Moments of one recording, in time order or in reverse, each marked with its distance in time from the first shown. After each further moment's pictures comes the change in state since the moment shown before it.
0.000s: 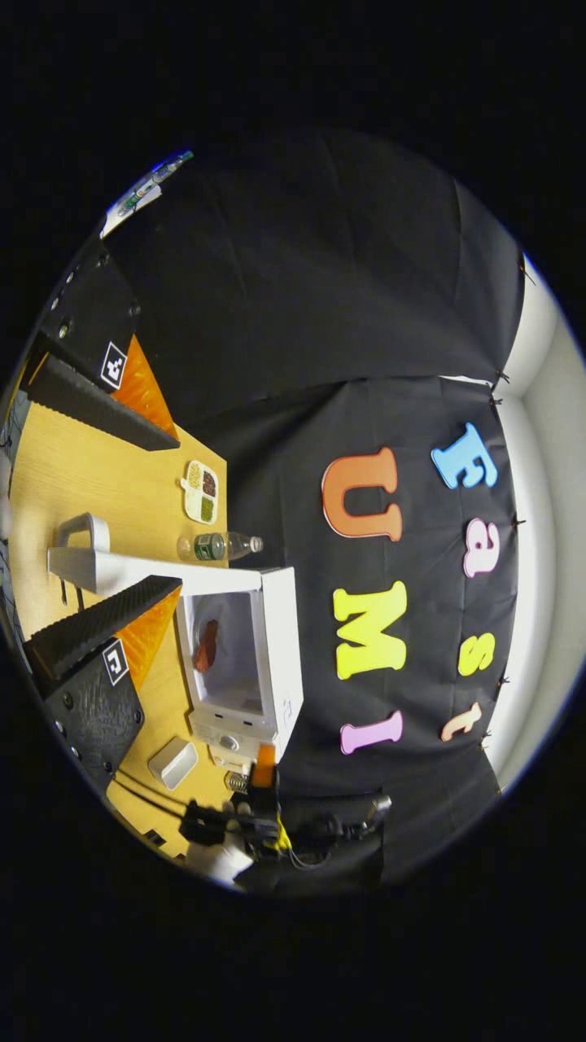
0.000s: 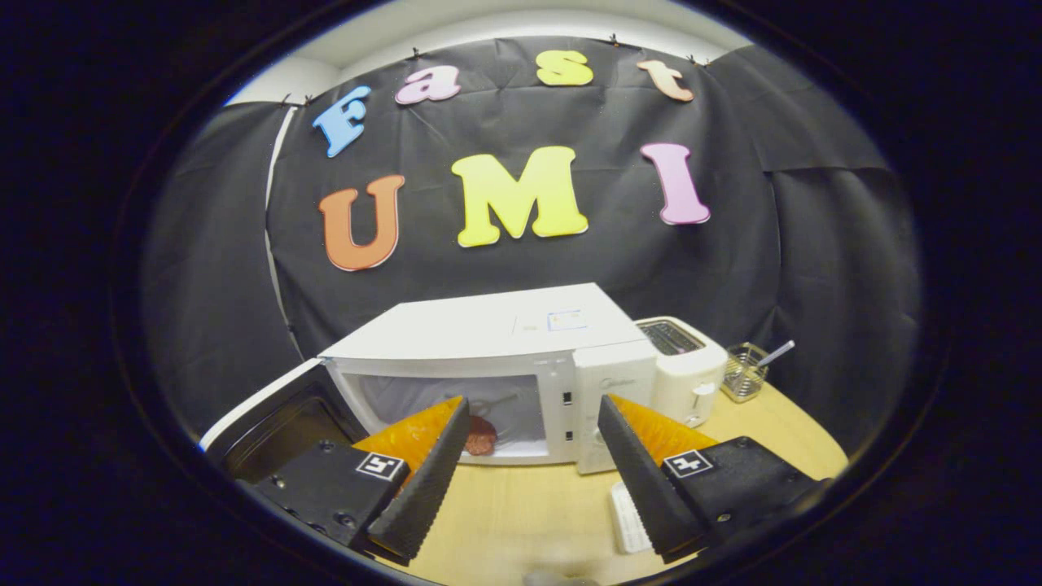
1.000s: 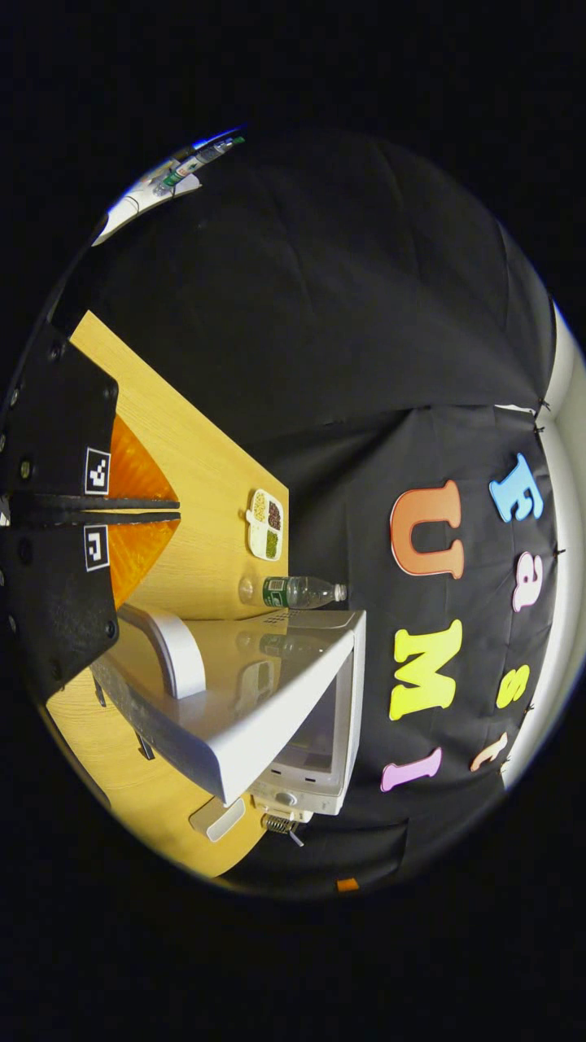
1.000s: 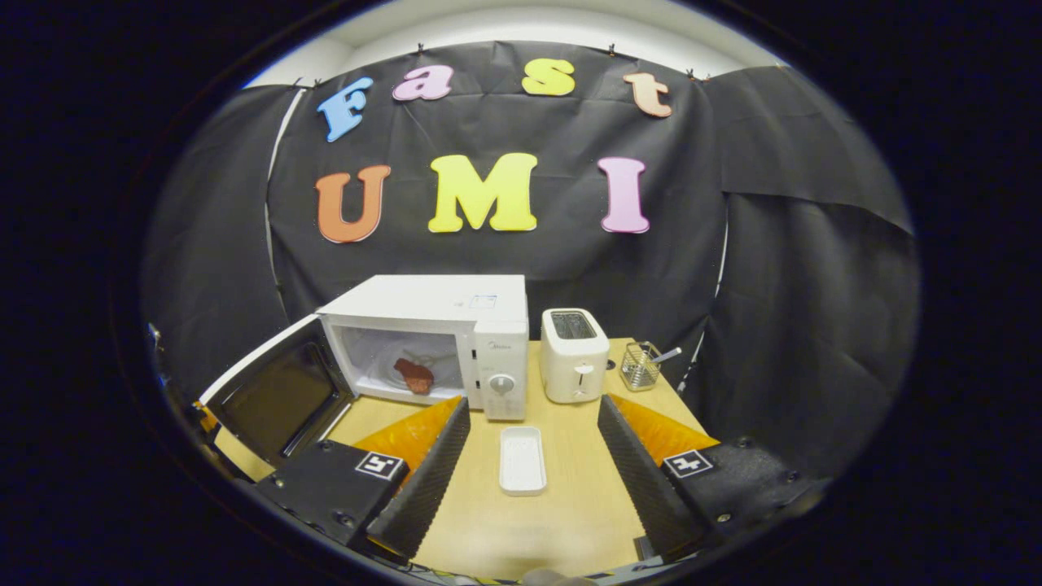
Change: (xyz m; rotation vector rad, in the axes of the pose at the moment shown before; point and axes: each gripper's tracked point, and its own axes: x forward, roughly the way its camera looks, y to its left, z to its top) left arm 0.042 0.028 -0.116 -0.023 0.143 0.049; right arm -0.140 -0.092 0.006 -0.073 0.108 -0.090
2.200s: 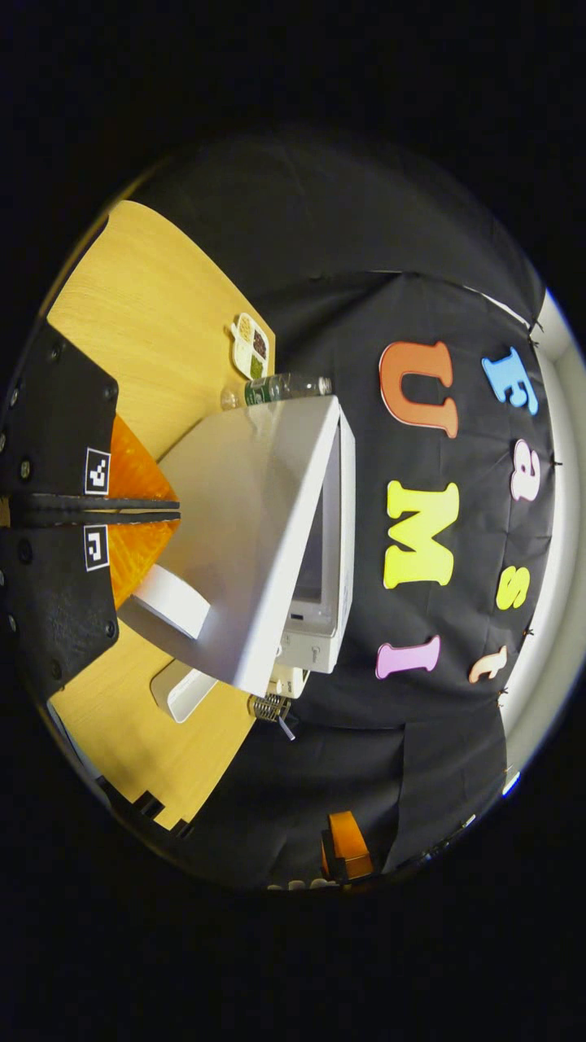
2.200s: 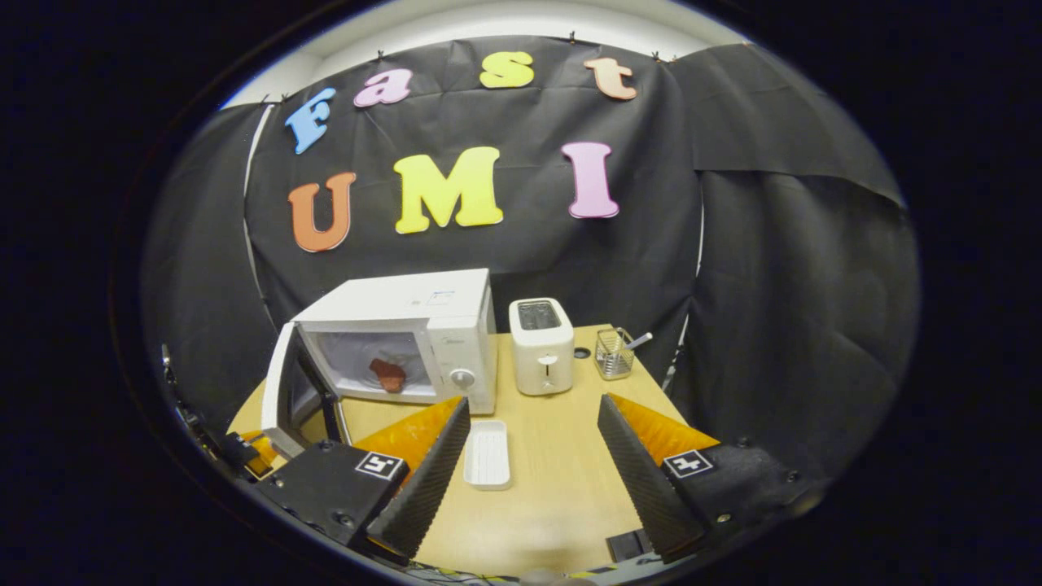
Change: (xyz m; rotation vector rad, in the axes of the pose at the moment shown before) left arm -0.004 -0.265 0.028 0.020 -0.054 -0.375; right arm 0.005 -0.071 -0.006 0.078 0.039 -0.033
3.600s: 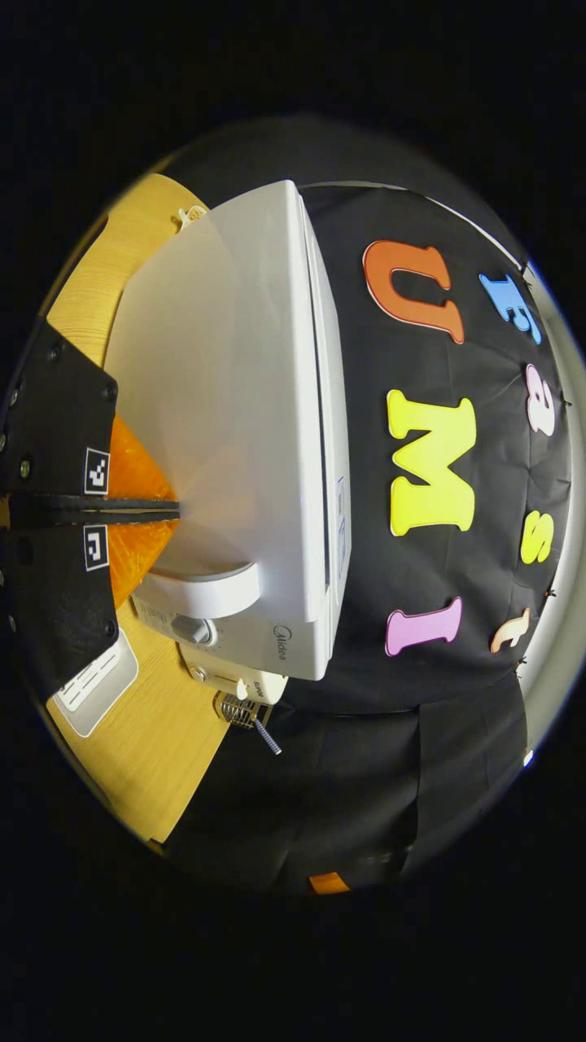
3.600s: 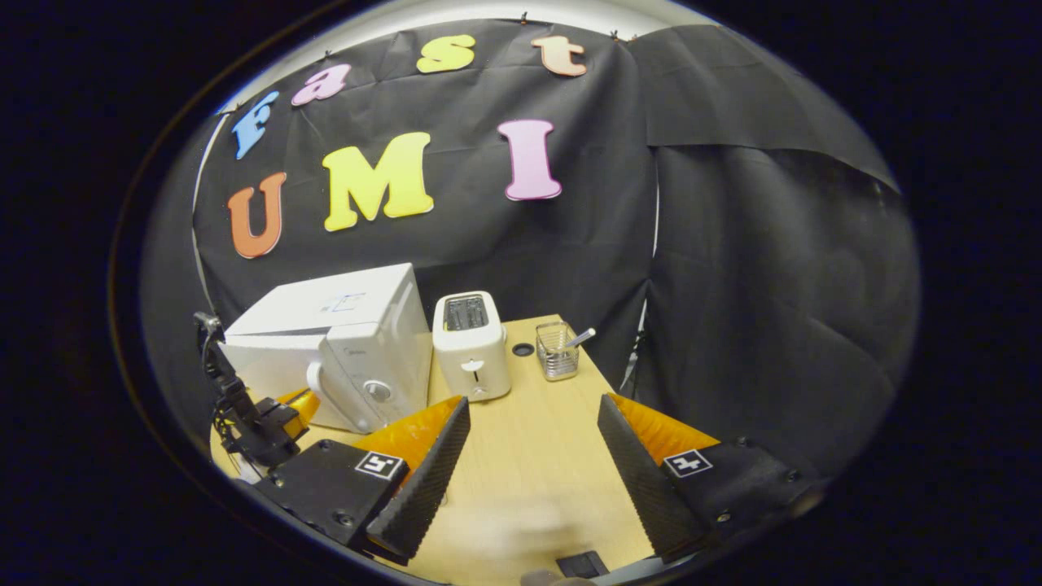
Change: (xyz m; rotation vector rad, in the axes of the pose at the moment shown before) left arm 0.208 -0.096 0.047 0.045 -0.039 -0.080; right arm 0.066 -0.082 0.009 0.057 0.051 -0.133
